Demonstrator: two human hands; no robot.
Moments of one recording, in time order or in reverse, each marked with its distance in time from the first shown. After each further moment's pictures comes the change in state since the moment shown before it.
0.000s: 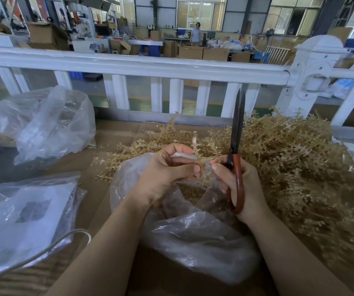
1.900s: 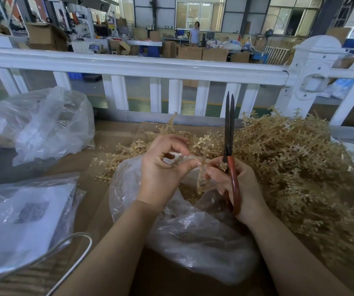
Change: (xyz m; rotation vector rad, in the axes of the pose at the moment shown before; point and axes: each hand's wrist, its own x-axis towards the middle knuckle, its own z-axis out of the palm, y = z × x) left_hand -0.003 0.002 0.013 0.704 0.328 0.557; right_hand -0.005 -0.016 0.005 -0.021 -0.070 0.054
